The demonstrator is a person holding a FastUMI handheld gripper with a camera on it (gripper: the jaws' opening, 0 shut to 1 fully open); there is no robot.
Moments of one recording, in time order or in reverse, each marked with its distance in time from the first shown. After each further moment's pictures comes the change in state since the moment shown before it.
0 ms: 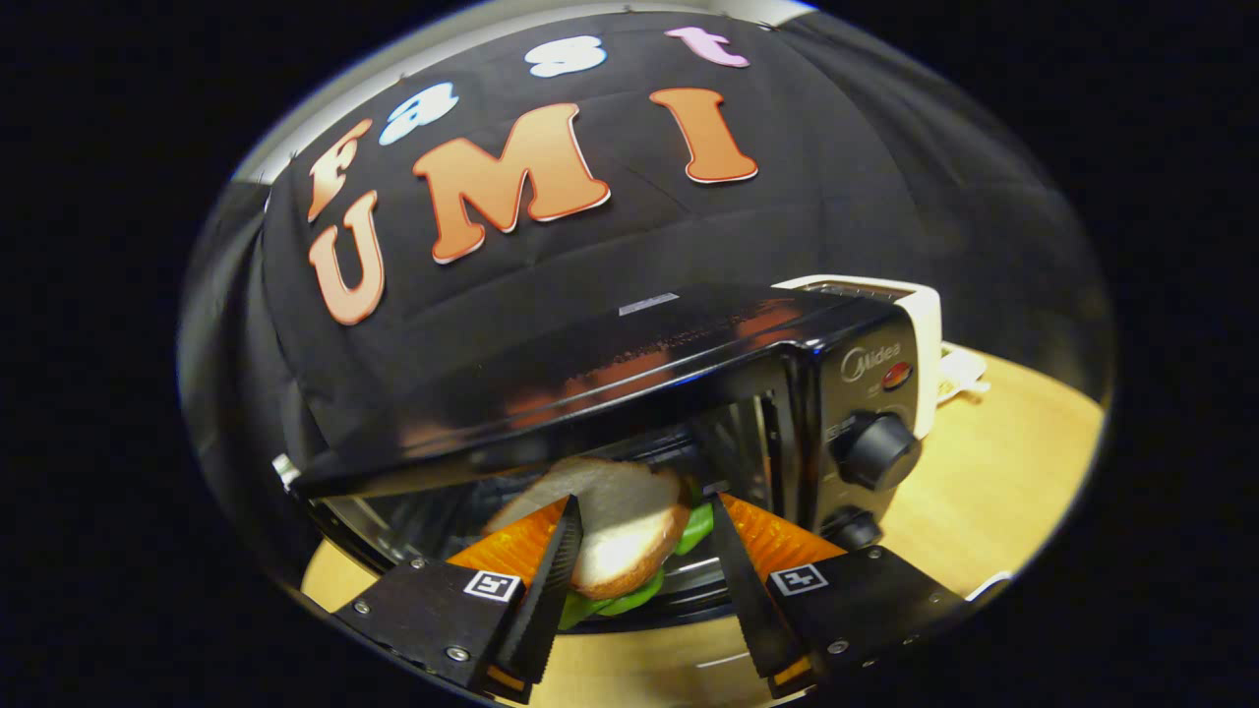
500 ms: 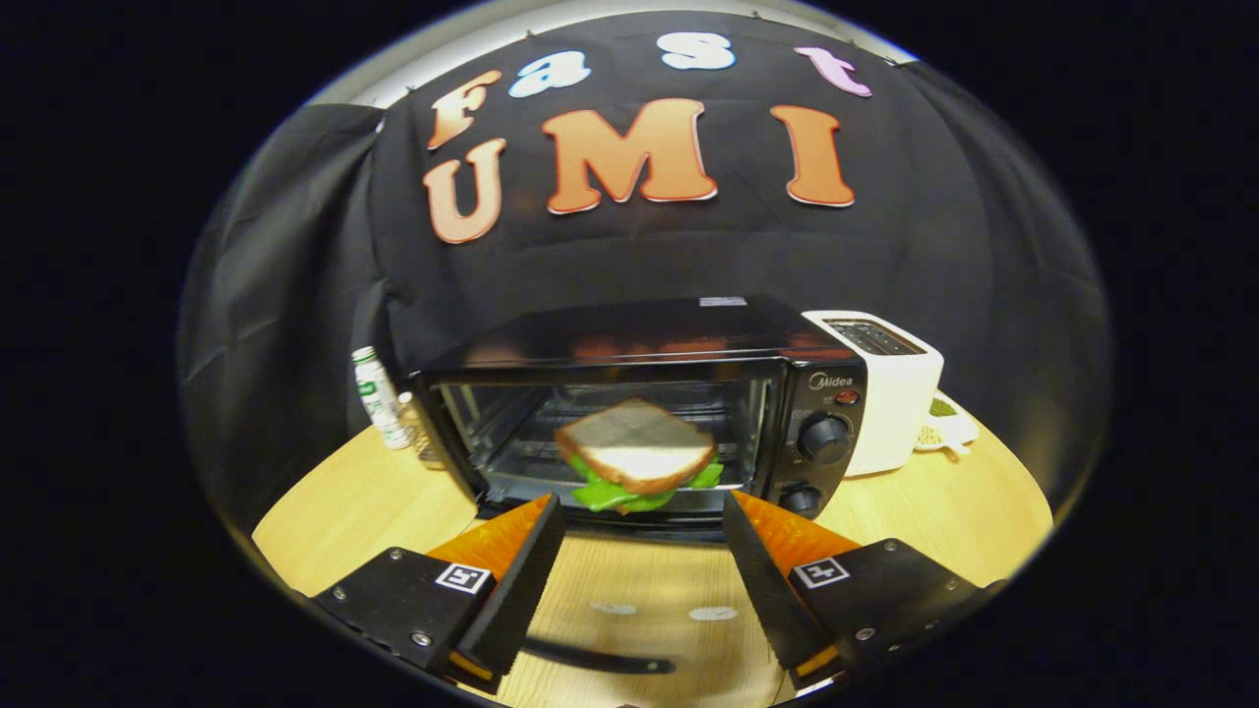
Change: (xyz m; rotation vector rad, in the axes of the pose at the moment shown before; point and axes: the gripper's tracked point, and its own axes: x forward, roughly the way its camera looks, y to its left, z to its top) arm -0.119 0.014 -0.010 -0.229 0.088 0.232
